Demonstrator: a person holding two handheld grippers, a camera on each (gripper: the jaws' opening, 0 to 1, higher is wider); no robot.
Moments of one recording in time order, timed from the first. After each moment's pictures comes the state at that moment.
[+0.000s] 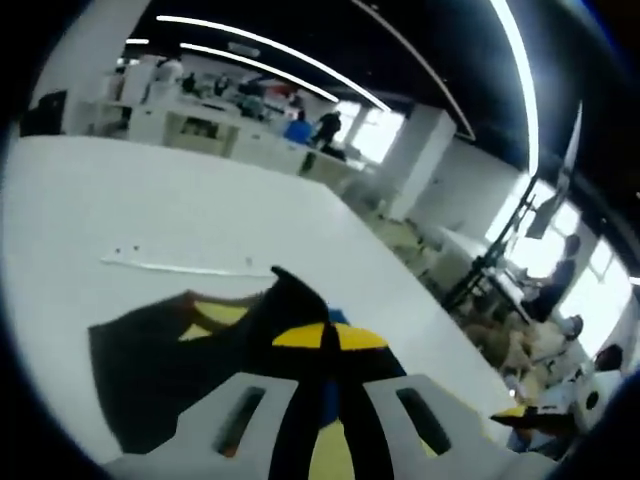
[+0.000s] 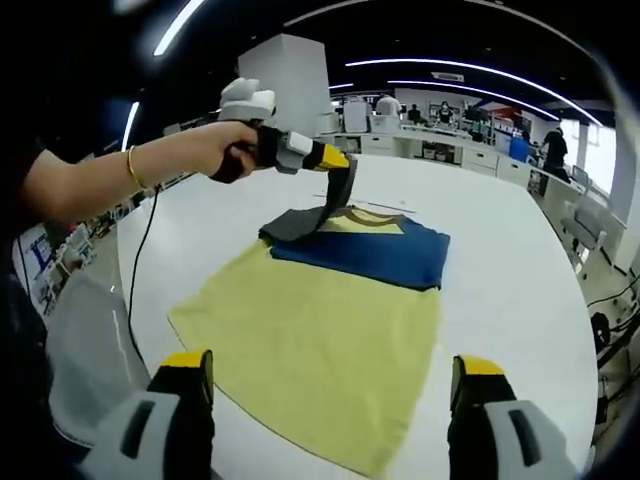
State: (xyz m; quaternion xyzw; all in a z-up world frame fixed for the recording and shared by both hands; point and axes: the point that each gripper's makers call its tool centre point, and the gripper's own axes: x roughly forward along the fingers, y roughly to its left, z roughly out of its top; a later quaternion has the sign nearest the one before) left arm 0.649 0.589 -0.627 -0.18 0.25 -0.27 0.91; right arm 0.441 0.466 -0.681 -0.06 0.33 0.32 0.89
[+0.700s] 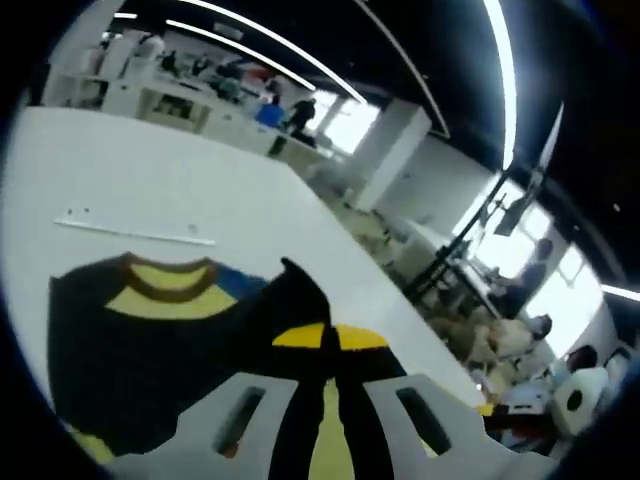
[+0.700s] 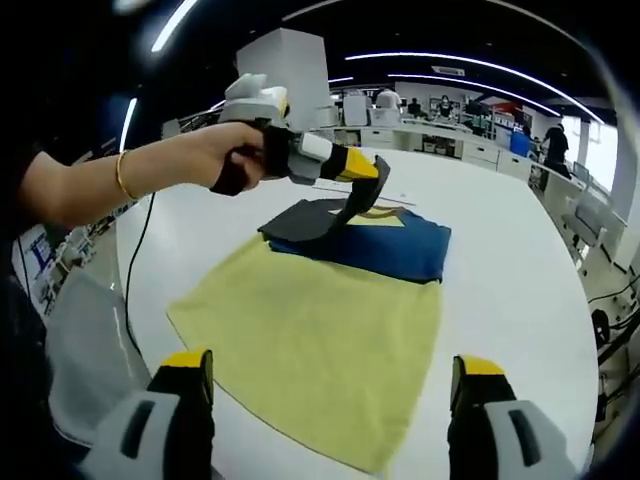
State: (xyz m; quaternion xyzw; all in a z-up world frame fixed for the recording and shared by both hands) left arm 0.622 0.534 -0.647 -0.21 0.27 -0.32 0.88; right arm 0.439 0.464 -0.689 -0.06 0.34 0.32 0.88
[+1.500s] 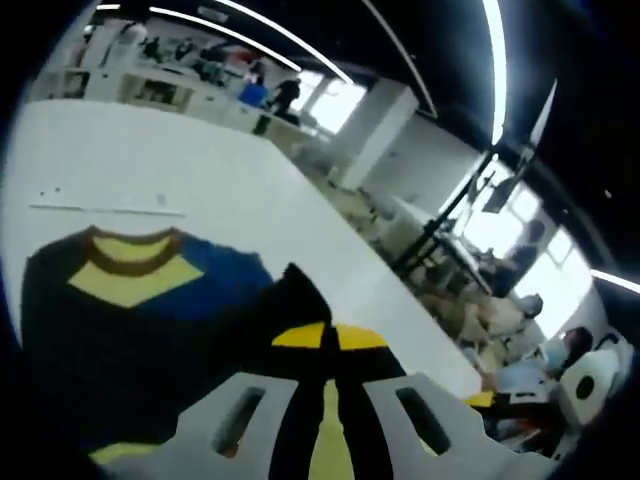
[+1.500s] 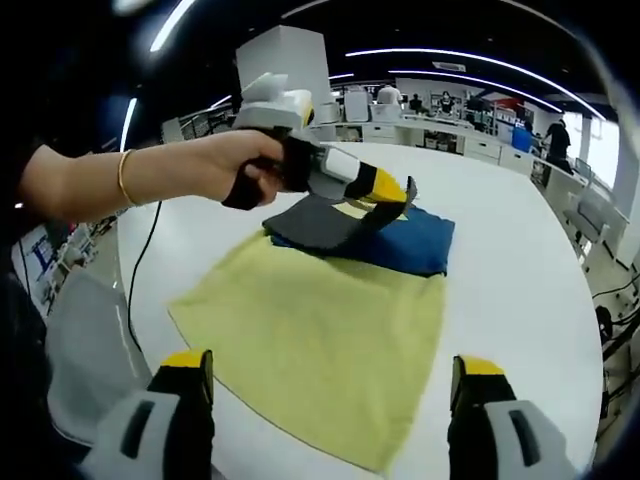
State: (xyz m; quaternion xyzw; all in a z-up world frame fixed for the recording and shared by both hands) left arm 0.606 0.490 -0.673 -0.19 0.30 -0.37 0.86; right arm 0.436 0.464 -0.695 -0.06 0.35 0.32 0.88
